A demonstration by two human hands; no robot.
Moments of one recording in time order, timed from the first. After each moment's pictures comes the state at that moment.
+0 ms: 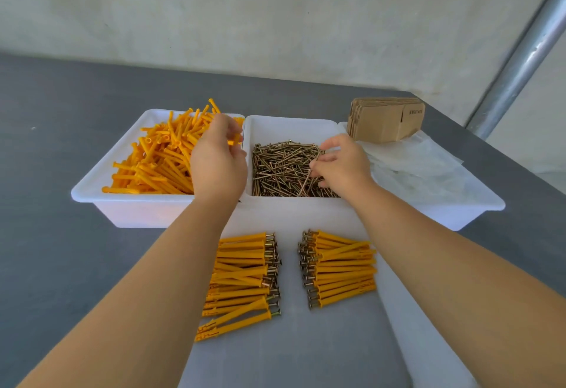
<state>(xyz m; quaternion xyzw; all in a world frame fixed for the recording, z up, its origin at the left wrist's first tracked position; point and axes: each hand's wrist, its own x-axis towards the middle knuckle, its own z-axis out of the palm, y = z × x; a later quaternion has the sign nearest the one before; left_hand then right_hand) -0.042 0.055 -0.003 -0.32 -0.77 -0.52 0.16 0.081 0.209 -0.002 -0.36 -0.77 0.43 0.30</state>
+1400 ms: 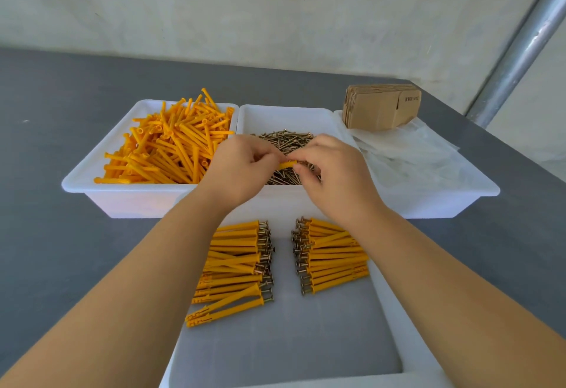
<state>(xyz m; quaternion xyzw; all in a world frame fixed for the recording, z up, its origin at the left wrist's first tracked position) -0.001 0.048 0.013 -0.48 -0.74 -0.46 -0.03 0.126 0.159 0.010 -0.14 -0.92 0.13 0.33</state>
